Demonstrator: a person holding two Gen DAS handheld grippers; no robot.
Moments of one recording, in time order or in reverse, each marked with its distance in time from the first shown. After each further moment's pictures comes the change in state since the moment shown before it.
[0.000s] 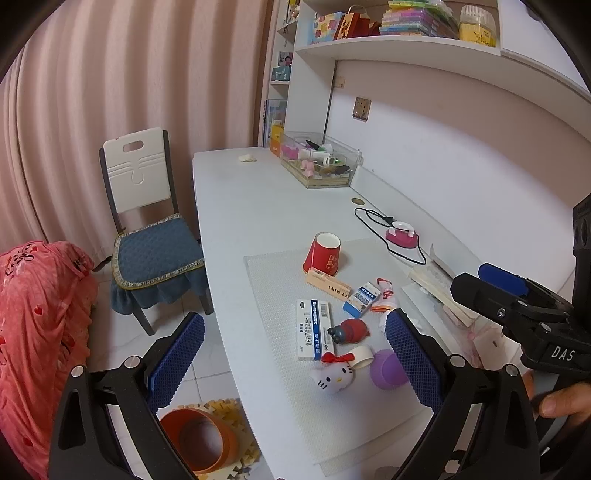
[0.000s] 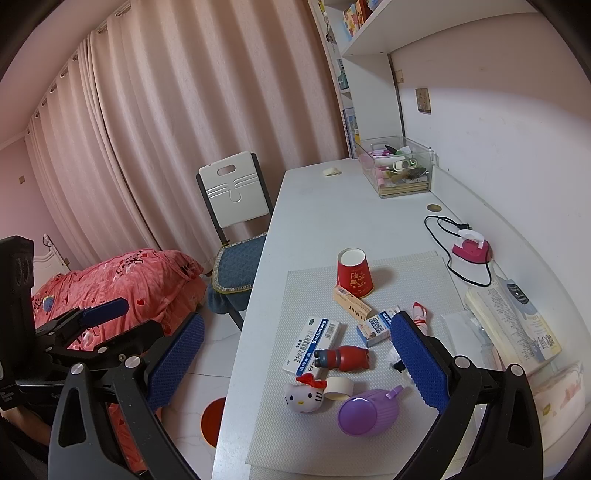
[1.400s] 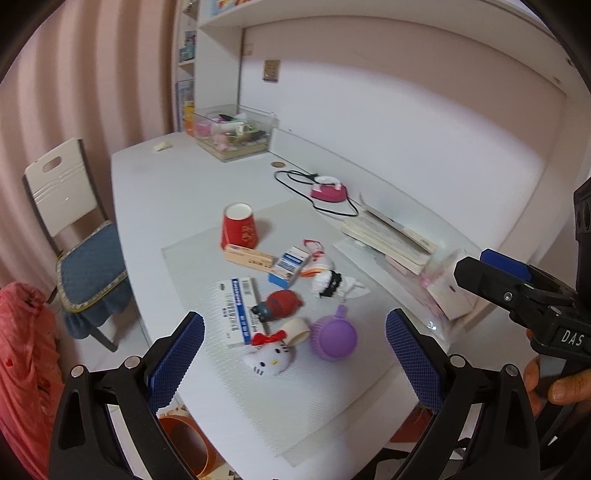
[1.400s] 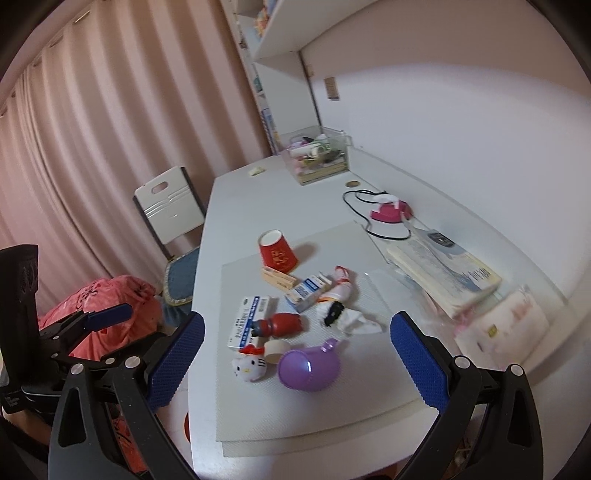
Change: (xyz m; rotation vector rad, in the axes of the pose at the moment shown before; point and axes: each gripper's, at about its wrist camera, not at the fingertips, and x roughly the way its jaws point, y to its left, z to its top) left arm 0.025 -0.061 -0.005 0.226 0.140 -0.218; right arm -0.059 -0.047 -0.041 0.203 -0.011 -0.227
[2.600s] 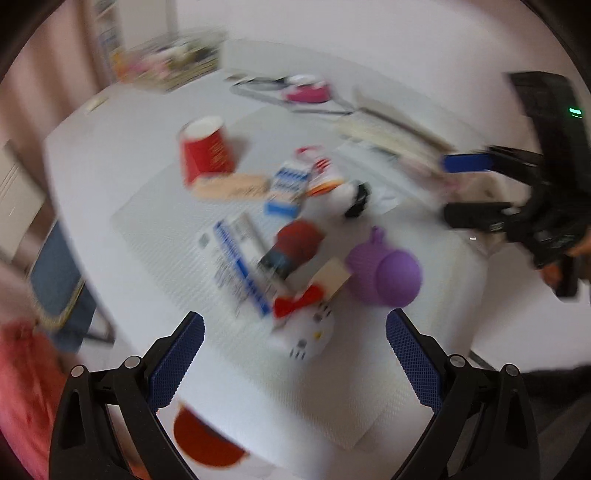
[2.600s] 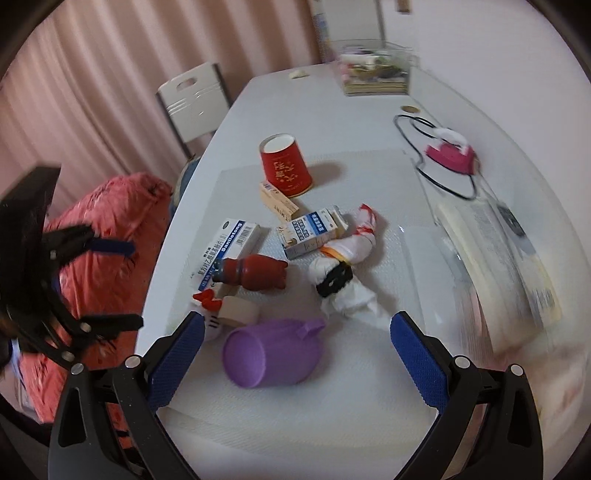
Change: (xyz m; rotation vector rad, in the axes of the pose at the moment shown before) left arm 0.106 0.040 0.002 0.242 0.334 -0.143; right arm 0.150 -0.032 0.009 -0.262 0.377 0.135
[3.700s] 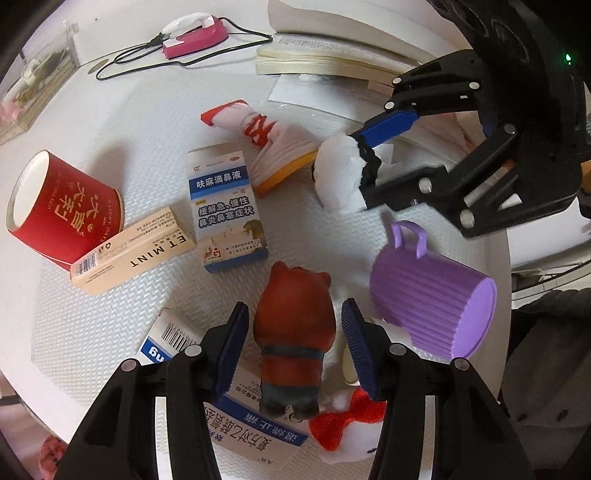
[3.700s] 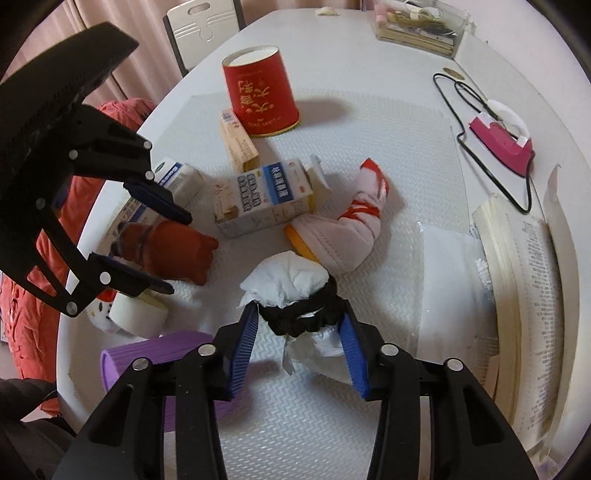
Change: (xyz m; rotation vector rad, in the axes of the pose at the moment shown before) left arm 0.122 0.003 0.065 0.356 0.260 -0.201; right arm 0.112 -0.041 0.026 -0.159 0.216 -0.026
